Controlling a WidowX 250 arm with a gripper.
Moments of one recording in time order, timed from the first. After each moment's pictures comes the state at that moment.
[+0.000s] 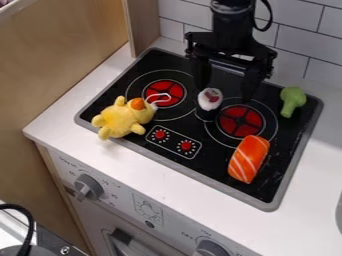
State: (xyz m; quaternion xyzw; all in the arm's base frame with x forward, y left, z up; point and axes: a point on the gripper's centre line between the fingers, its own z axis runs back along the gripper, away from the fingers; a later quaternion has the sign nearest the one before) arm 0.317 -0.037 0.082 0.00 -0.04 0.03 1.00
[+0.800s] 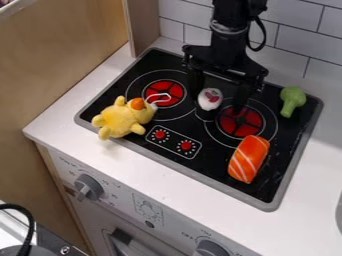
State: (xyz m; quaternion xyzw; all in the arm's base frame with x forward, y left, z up) arm 0.317 -0.032 0.062 0.03 -0.03 0.03 1.00
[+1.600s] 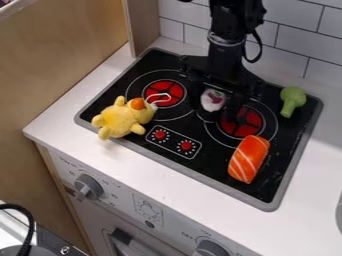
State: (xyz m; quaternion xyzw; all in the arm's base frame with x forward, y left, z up) arm 0.313 -0.029 0.049 0.03 -0.02 0.04 1.00
